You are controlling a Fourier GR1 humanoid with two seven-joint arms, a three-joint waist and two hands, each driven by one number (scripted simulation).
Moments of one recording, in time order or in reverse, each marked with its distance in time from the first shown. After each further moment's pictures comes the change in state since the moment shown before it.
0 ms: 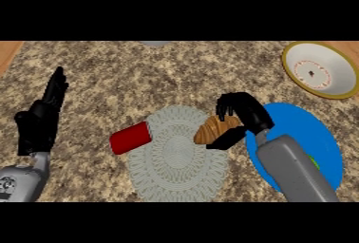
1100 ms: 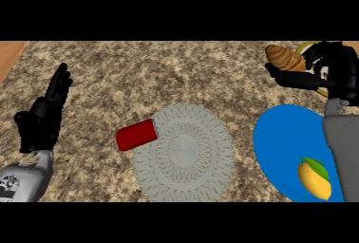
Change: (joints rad) left arm -0.014 -0.048 0.030 -0.025 -0.039 -0.051 0.000; right arm -0.059 -0.105 -0.446 -0.156 0.050 -0.252 0.267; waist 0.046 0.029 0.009
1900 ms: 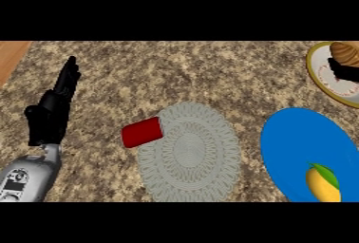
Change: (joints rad) left arm -0.054 -0.037 -0.009 -0.001 -0.040 -0.016 0.025; right arm -0.187 -0.265 -0.214 0.754 0.073 -0.251 -0.482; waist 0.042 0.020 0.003
